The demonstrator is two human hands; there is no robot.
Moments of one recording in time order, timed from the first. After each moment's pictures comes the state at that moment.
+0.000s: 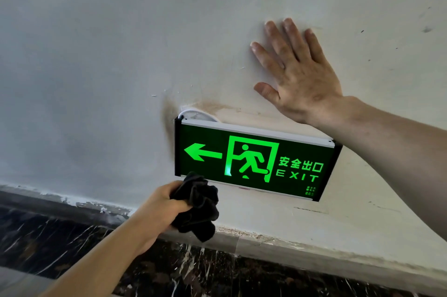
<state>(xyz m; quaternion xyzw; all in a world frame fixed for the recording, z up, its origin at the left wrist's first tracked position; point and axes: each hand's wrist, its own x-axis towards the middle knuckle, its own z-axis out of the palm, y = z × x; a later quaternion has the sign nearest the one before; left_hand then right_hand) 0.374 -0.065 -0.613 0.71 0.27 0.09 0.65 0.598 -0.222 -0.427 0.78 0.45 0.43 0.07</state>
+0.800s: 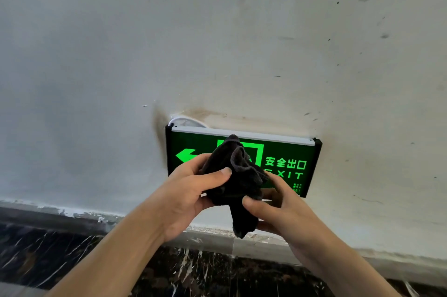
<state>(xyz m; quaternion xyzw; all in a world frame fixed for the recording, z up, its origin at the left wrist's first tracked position) 0.389 -0.126 -0.537 0.61 0.08 0.12 0.78 0.479 -0.301 -0.563 0.67 0.27 -0.27 -0.64</state>
